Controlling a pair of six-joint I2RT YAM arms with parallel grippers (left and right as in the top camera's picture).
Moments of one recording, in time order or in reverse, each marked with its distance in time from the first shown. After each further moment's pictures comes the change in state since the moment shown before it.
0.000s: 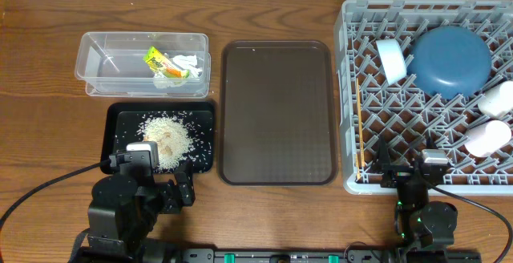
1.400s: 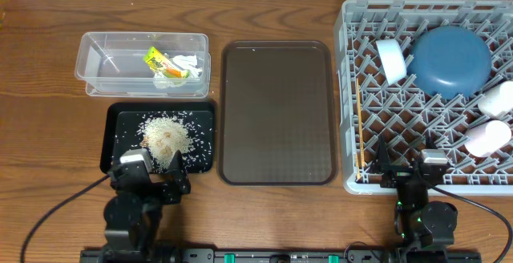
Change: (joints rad) left arm 0.118 -0.346 -0.456 0.397 -0.082 0.020; right arm 0.000 0.000 0.000 -0.001 -0.005 0.000
